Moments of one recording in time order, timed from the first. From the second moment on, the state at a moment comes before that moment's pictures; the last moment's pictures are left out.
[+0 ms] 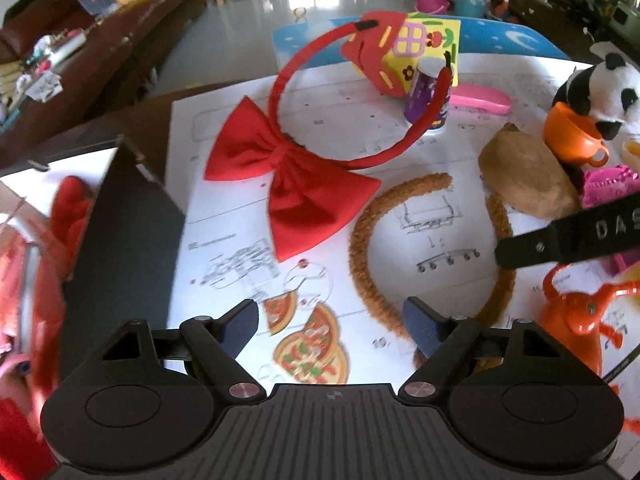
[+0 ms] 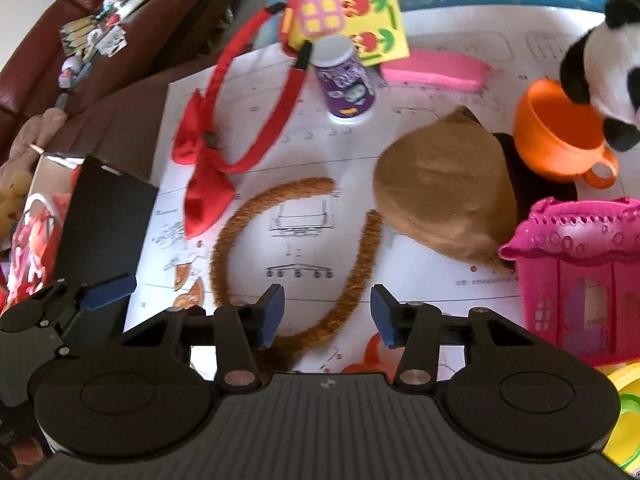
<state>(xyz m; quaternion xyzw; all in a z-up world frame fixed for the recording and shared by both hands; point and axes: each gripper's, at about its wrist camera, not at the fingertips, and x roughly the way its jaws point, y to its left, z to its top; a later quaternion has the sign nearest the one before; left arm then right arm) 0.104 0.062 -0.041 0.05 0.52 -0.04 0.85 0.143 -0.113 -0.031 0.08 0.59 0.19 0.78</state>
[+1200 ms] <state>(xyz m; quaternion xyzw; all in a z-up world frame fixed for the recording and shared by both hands) 0.077 0.114 -0.064 -0.10 0.57 0.01 0.81 0.136 -0.084 -0.052 0.06 0.59 0.23 0.78</state>
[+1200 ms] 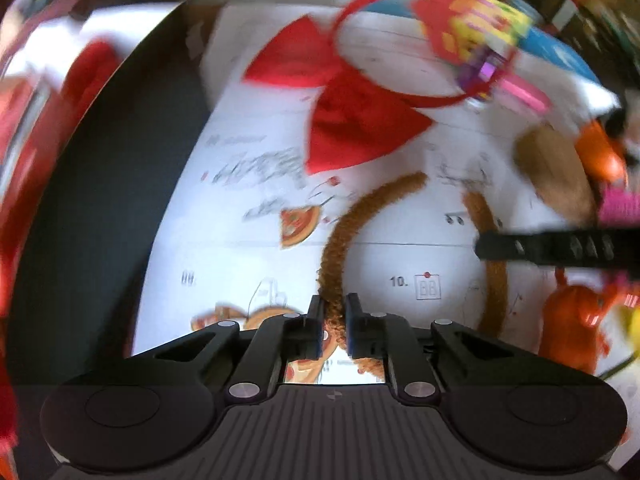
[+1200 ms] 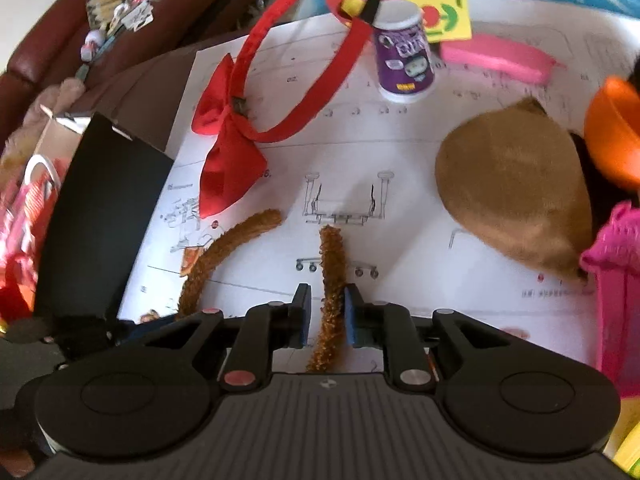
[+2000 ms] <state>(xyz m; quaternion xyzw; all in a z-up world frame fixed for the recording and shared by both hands) 0.059 0.094 -0.062 -0.06 0.57 0.02 0.82 0.103 -0.093 -0.054 0.05 0.58 0.25 0.77</state>
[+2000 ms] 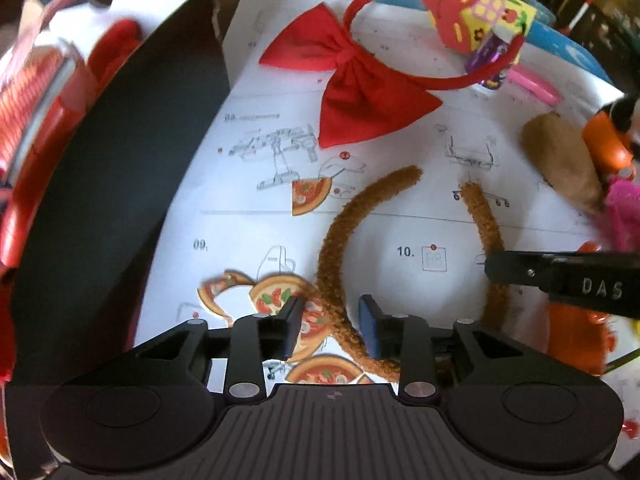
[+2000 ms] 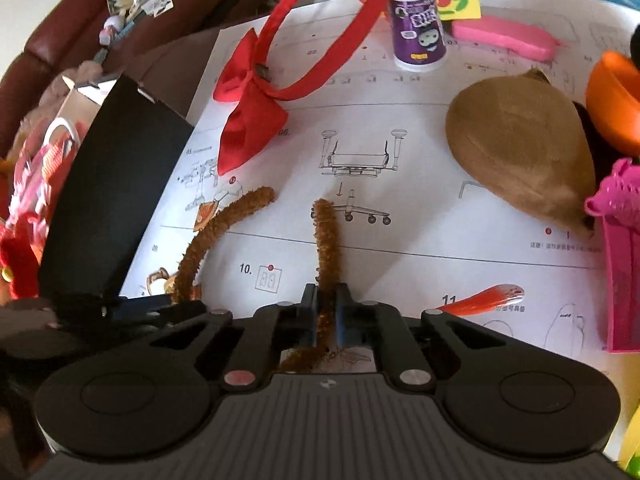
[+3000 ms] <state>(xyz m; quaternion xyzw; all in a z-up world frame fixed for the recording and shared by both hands) 0.037 0.116 -0.012 -0.13 0.52 0.03 0.84 0.082 -0.100 -0.049 0.12 0.60 0.24 0.75</state>
